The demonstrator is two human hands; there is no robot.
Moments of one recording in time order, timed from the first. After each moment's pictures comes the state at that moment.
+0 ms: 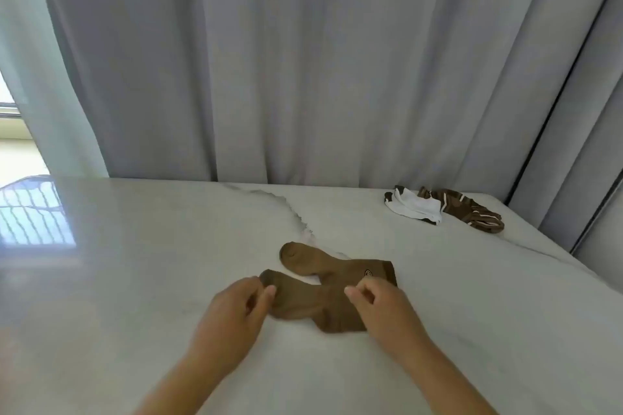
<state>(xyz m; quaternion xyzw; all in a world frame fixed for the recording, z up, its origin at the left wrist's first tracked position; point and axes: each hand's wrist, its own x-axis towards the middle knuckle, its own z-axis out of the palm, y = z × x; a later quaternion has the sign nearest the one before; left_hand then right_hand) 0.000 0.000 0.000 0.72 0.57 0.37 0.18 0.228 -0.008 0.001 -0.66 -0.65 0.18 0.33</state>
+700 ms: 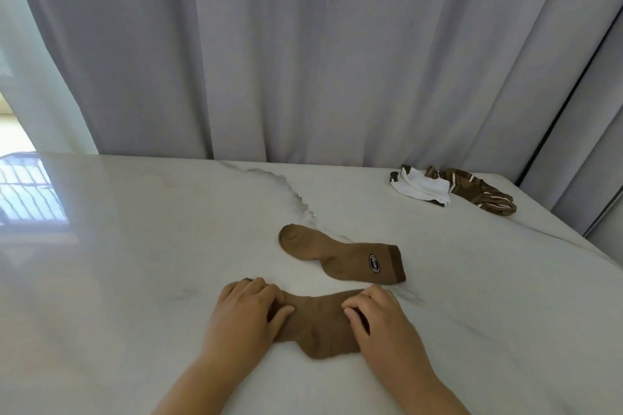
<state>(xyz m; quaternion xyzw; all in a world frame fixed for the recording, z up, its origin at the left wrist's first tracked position) 0.014 0.008 -0.033 0.80 0.54 0.25 0.06 0.221 -0.025 -0.040 -0.63 -0.72 0.05 0.27</state>
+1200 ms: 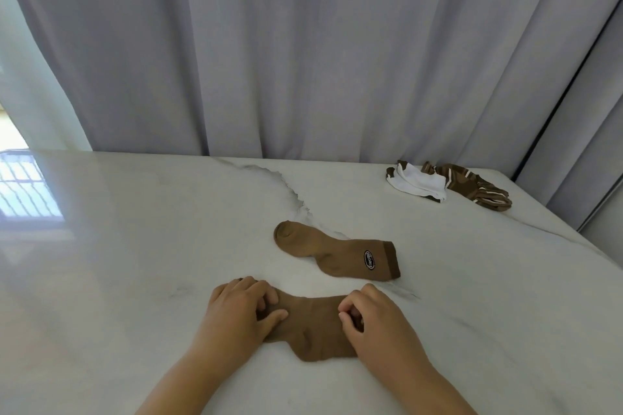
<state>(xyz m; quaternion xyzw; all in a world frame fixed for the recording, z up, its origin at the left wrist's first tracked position) 0.009 0.012 -0.032 0.78 0.56 0.23 0.14 0.223 -0.024 -0.032 -0.63 -0.73 0.08 0.25</state>
